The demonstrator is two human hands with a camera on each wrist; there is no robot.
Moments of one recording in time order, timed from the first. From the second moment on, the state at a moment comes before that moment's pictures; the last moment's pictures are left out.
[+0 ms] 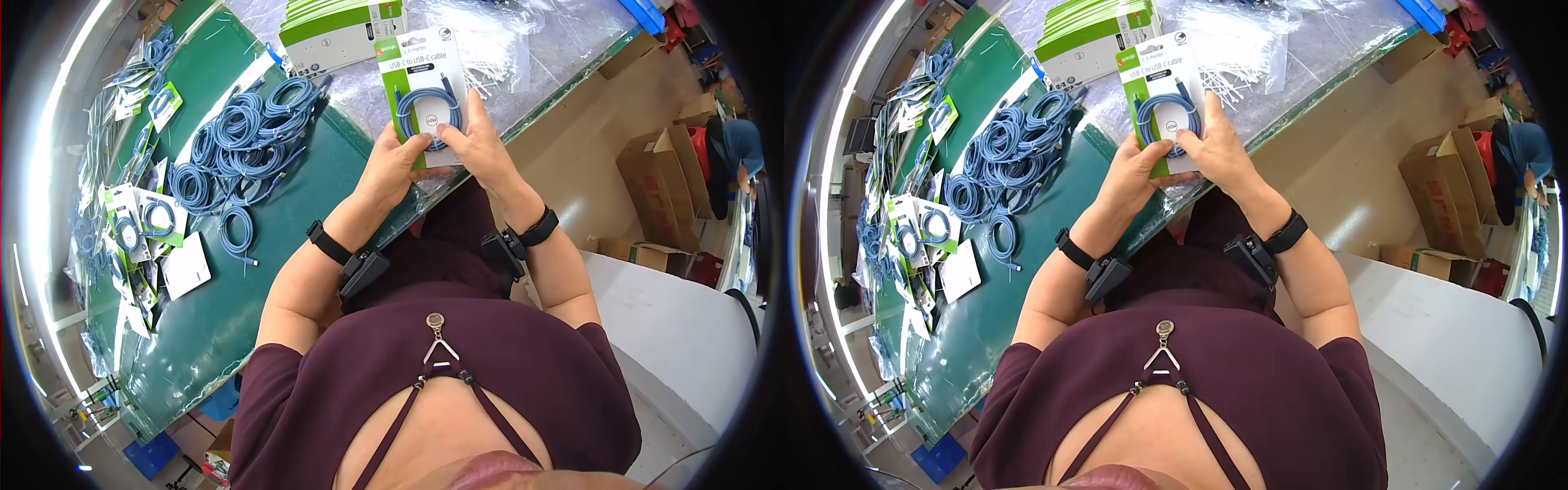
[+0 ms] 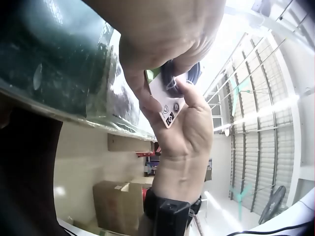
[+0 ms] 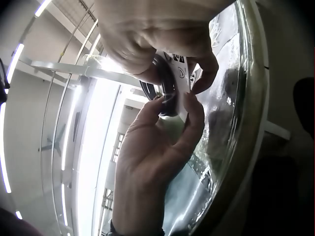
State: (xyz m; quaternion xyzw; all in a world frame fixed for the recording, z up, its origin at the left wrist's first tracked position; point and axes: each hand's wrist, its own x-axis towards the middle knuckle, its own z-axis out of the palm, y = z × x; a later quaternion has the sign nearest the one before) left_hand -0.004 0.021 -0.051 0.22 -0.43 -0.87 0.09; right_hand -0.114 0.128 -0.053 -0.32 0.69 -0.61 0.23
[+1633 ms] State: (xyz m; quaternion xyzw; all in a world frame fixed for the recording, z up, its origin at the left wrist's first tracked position) left_hand 0.003 -0.019 -0.016 -0.13 0.29 -0.95 -0.01; right_hand -0.128 0.114 0.022 -0.55 0.64 -0.53 -0.05
